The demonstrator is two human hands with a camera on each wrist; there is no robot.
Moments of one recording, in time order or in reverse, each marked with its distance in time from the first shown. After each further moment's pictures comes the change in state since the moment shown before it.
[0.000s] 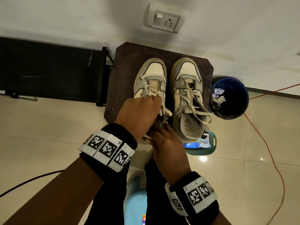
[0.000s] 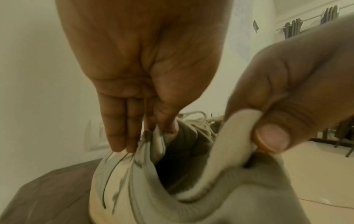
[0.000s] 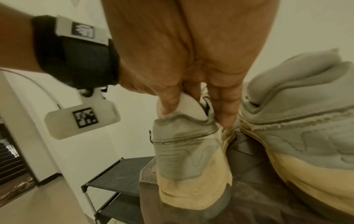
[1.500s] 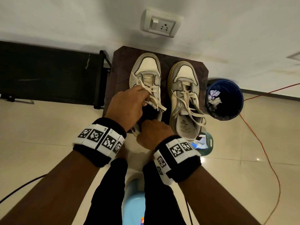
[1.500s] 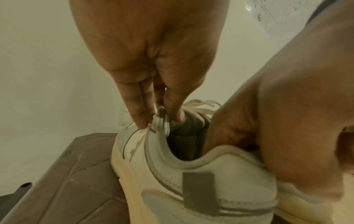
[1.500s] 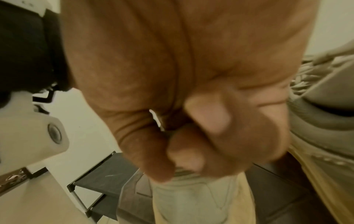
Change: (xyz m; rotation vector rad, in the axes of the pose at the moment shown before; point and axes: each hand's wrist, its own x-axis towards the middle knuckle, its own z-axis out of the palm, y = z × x) left_hand 0.013 -0.032 0.013 -0.421 0.162 -0.088; right_hand 0.072 -0.040 -0.038 -0.222 -0.683 0.331
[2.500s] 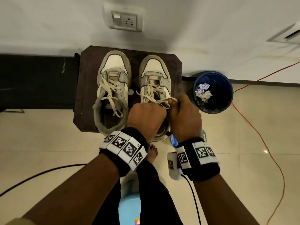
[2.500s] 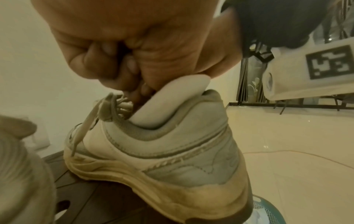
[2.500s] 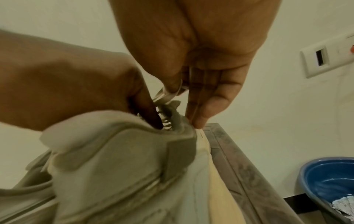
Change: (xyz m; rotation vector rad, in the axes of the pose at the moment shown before) left_hand 0.023 0.147 0.049 0.541 -0.315 0.084; right_hand -0.010 0.159 0.002 0.463 0.863 0.203
